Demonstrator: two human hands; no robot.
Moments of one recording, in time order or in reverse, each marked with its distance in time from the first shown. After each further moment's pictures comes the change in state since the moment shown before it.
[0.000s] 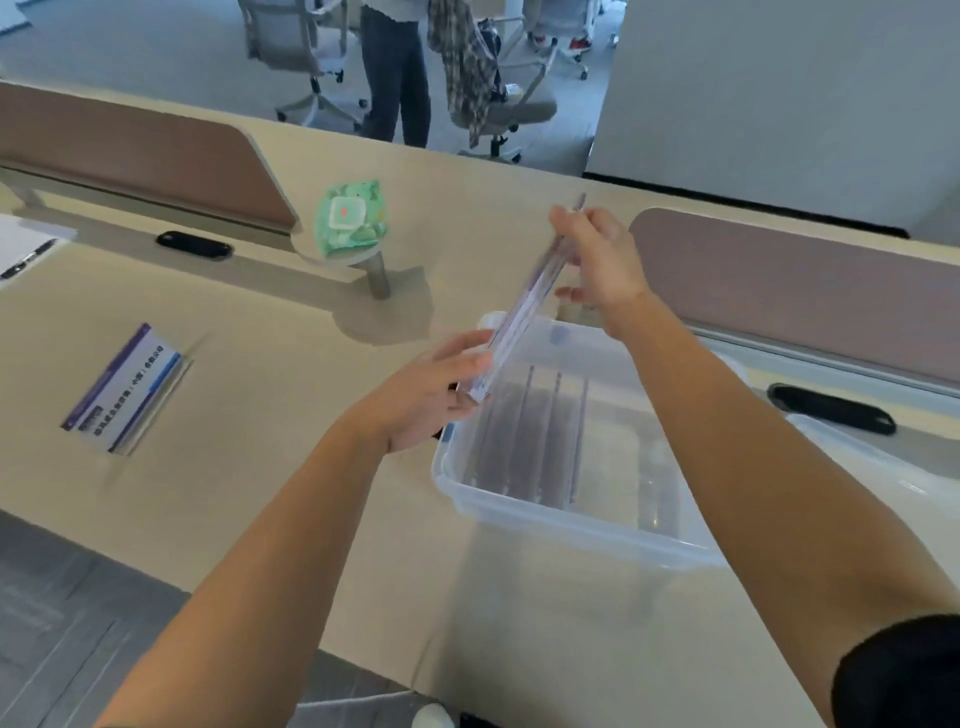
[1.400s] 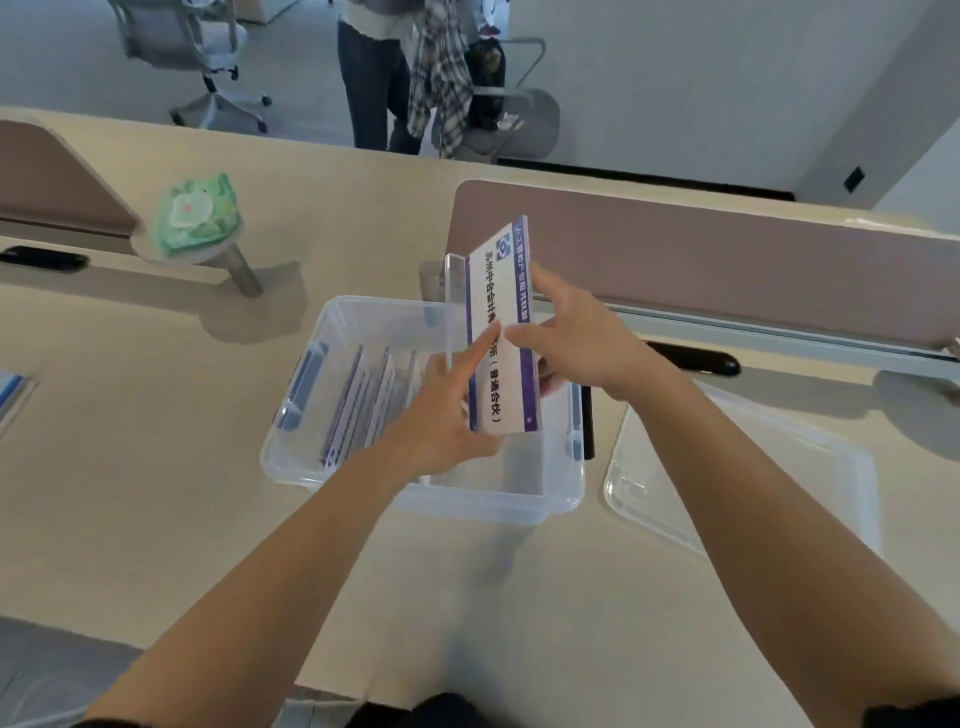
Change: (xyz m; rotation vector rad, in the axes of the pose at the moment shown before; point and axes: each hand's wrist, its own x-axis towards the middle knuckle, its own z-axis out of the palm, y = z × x) left_hand 0.059 -0.053 0.204 0.763 0.078 0.344; right_hand -0.102 0.040 -0.195 -0.453 -0.259 -0.012
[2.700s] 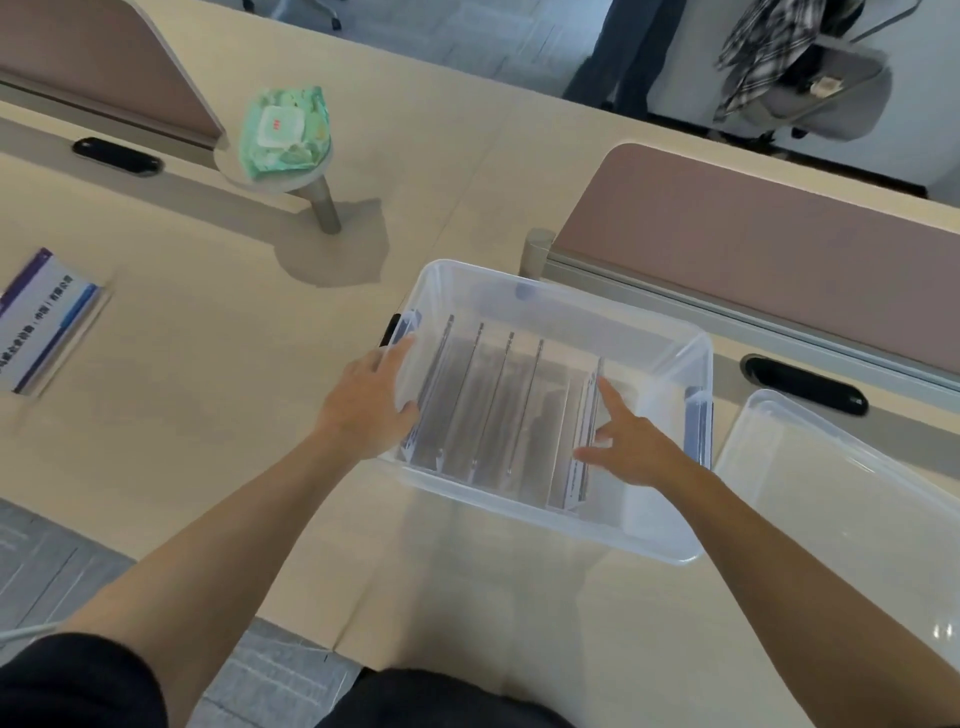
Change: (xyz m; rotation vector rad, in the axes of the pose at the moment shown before) left_hand -0.021 -0.188 -0.101 0.498 0.151 -0.390; right_hand 0.073 0.137 0.111 -0.354 -0.294 0.423
